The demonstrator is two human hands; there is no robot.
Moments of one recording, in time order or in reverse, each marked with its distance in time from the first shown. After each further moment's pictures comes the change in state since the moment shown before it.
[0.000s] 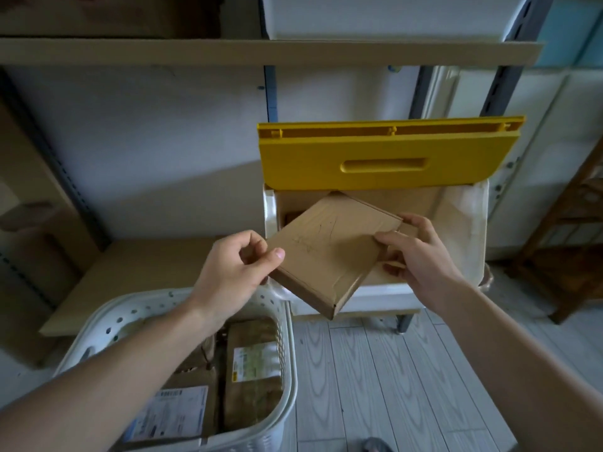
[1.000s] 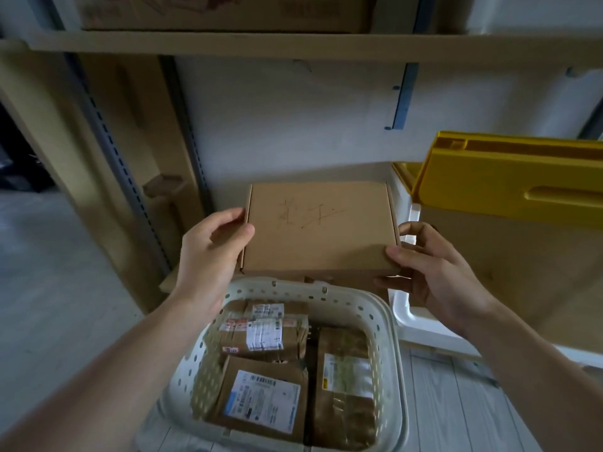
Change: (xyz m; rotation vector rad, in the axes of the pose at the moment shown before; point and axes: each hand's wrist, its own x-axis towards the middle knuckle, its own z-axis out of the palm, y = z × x) left_hand -0.019 -0.054 -0.162 -0.326 0.601 -0.152; right_hand -0.015 0.015 0.167 0.004 -0.524 0.001
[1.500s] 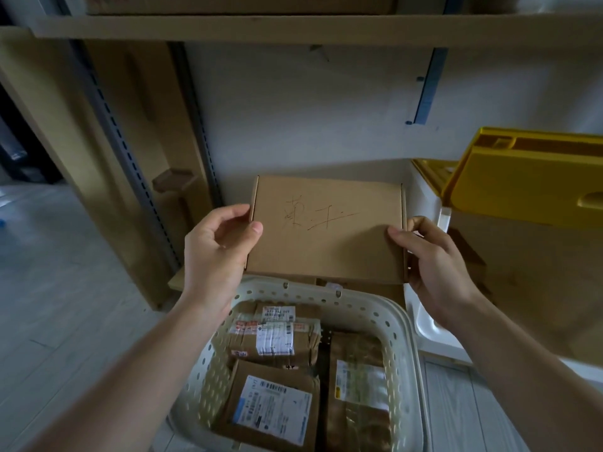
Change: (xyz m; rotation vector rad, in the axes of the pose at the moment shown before) left_hand 0.018 -0.013 -0.007 0.076 0.068 0.140; right_hand 0.041 0.013 0.028 0.013 0.126 -0.012
